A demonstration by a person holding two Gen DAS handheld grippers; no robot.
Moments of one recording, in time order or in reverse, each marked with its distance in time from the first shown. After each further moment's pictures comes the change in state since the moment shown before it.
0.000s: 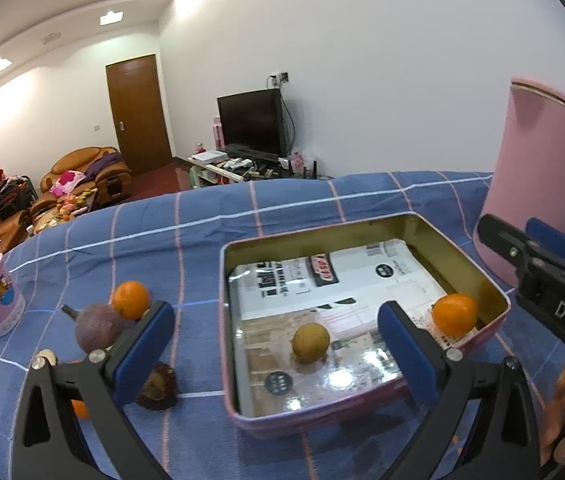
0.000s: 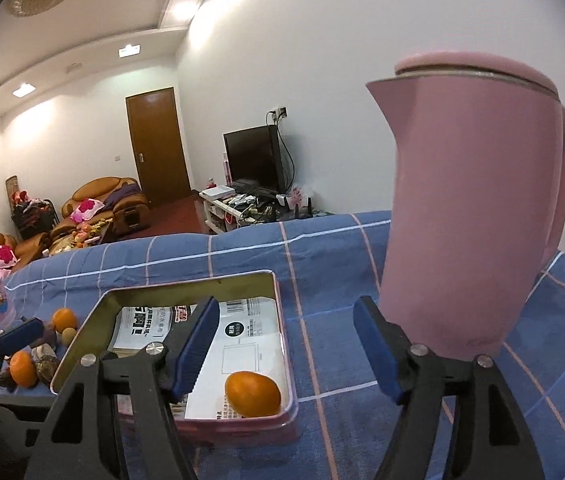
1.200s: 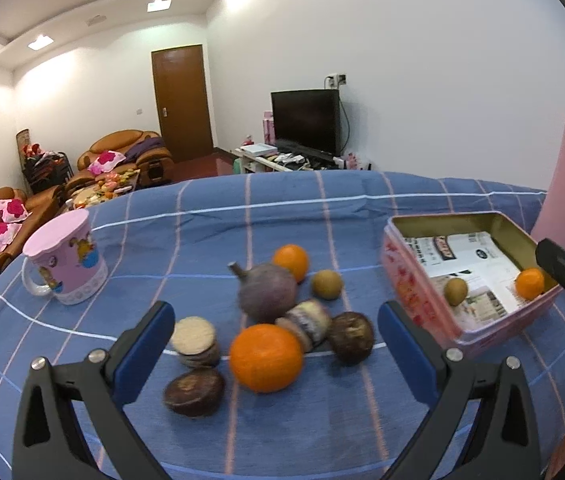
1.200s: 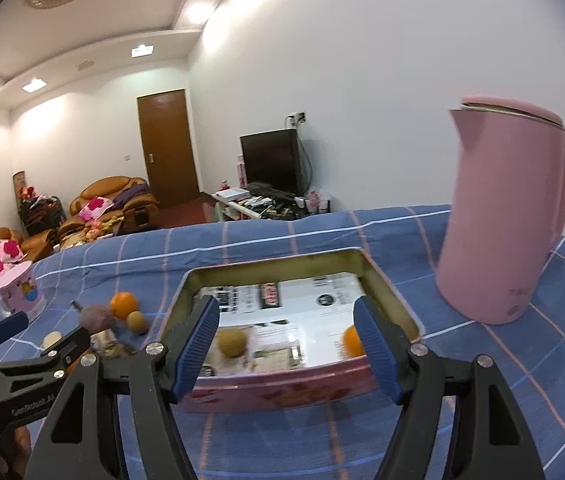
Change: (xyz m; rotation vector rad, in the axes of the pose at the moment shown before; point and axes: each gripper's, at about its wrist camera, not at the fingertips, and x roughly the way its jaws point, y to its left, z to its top) left arm -0.030 0.136 -0.033 -0.093 0.011 0.110; right arm -0.044 0.097 -0.028 -0.021 -0.017 0.024
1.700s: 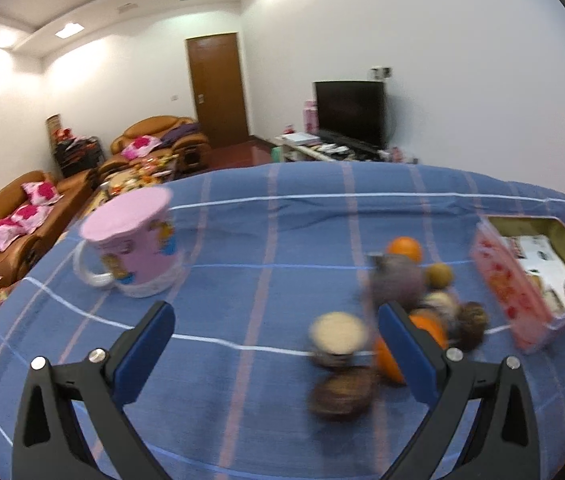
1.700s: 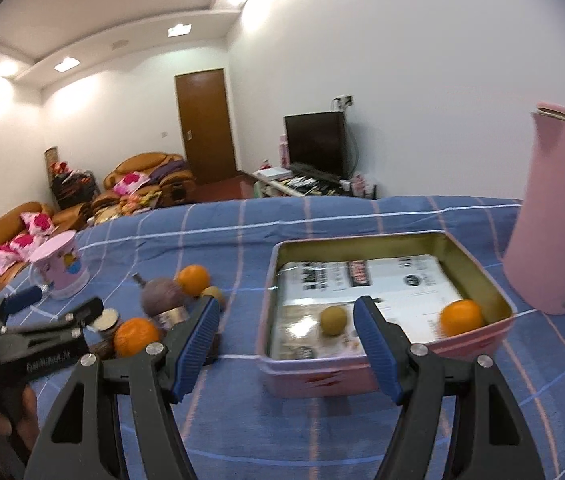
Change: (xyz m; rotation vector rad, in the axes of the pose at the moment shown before) left arm 0.012 0.089 -0.001 -0.055 0.042 0.136; right arm 0.010 0.068 -0.010 -0.065 0.078 0.135
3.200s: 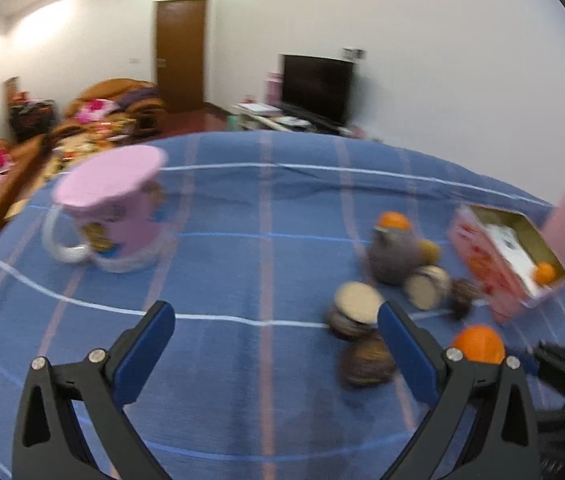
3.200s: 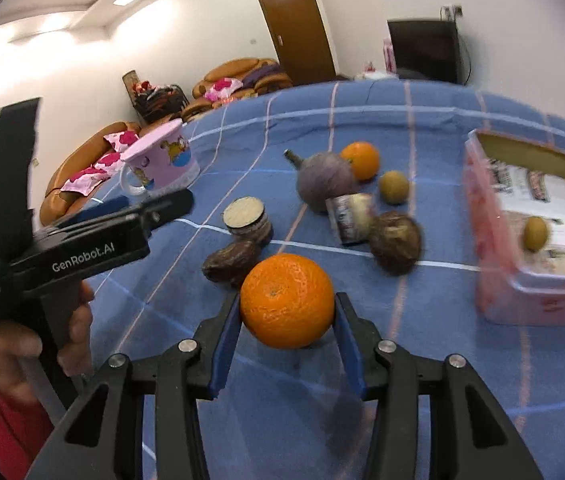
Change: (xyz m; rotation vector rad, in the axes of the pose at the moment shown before) left arm 0.014 0.034 -0.004 -0.006 0.127 -0.269; right arm 0.035 0.076 -0.033 -0.060 0.353 0.362
